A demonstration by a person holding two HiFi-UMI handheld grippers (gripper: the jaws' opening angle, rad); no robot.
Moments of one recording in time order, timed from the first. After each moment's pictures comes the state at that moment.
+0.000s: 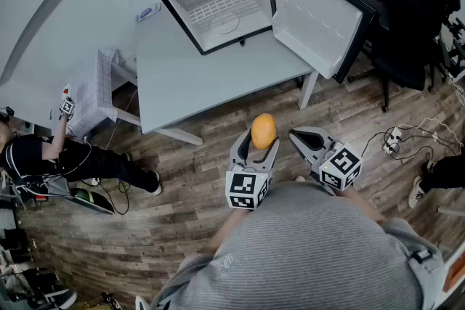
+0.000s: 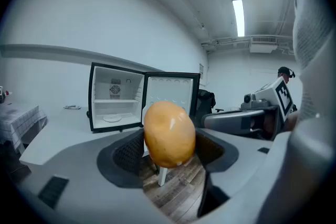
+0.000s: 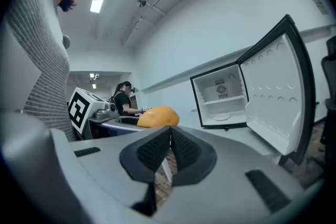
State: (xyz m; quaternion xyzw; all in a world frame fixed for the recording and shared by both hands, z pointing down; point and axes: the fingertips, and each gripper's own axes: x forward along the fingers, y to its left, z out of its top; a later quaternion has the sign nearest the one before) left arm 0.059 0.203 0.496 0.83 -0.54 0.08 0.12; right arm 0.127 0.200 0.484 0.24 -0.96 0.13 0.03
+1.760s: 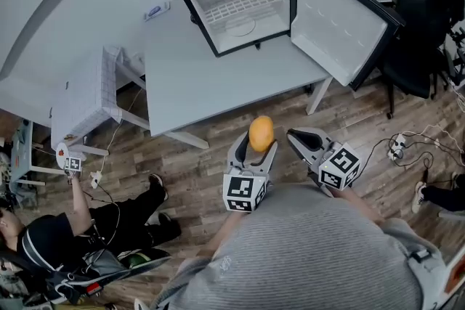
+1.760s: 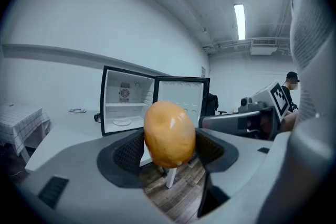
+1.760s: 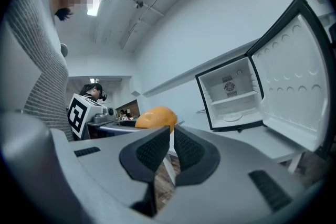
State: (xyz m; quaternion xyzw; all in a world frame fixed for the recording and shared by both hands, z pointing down) left arm -0.023 0.196 0.493 0.83 -0.55 0.07 0.11; right arm 0.047 0.187 0.485 0.23 -0.96 0.14 0.01
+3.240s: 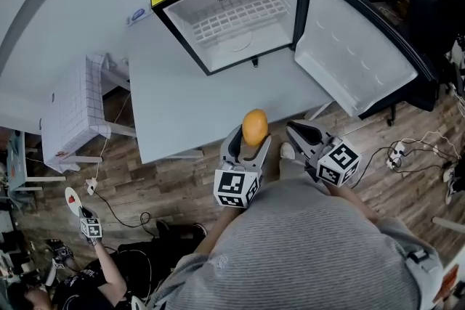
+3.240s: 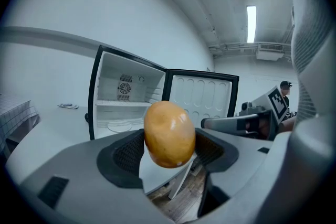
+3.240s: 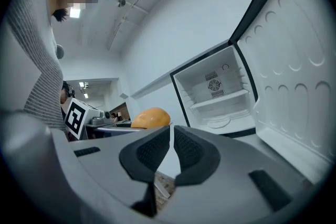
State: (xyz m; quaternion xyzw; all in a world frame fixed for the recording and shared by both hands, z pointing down) left arm -0.054 0.020 0.523 0.83 -0.54 0.05 0.15; right arm 0.030 0.002 0.503 0.26 -0.95 0.17 0.01
